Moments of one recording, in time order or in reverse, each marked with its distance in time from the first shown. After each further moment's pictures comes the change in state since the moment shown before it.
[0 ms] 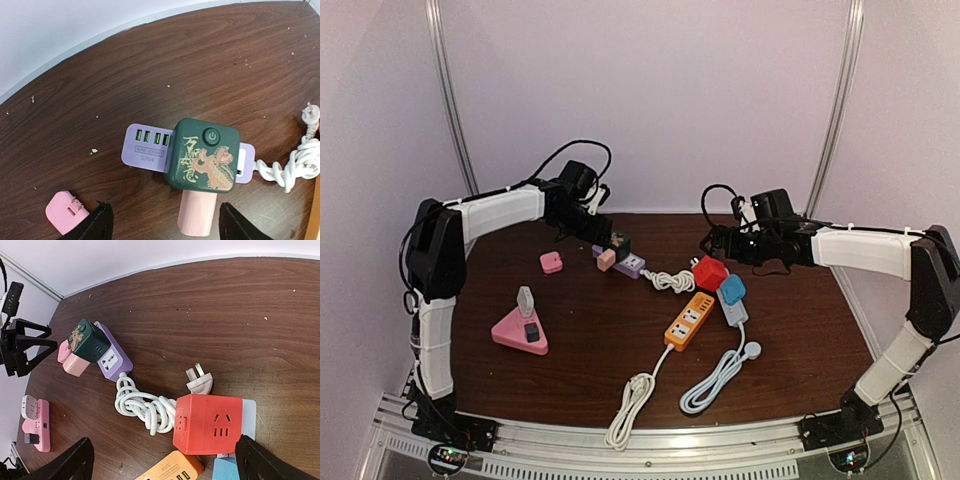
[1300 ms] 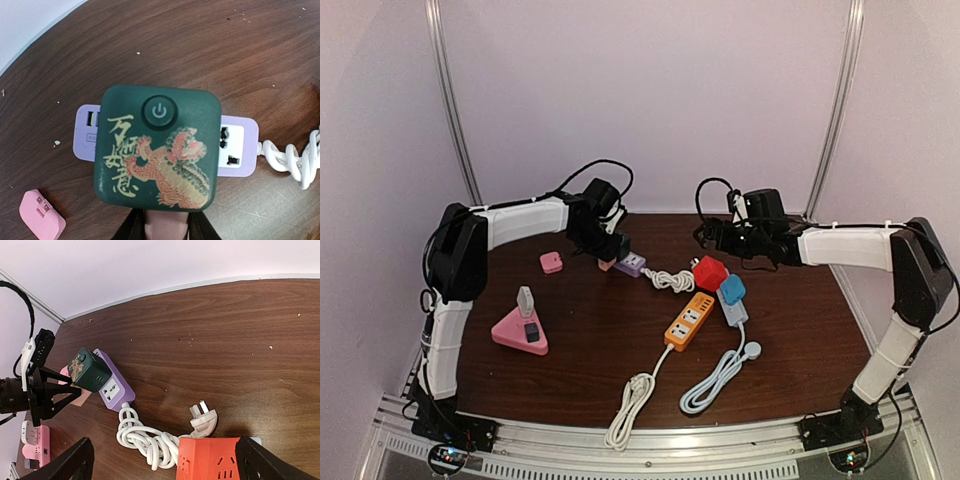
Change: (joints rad) left arm -0.080 0.148 0.088 -0.076 -0.083 0.002; right arm 0.003 0.099 0.030 0.171 0.053 0.031
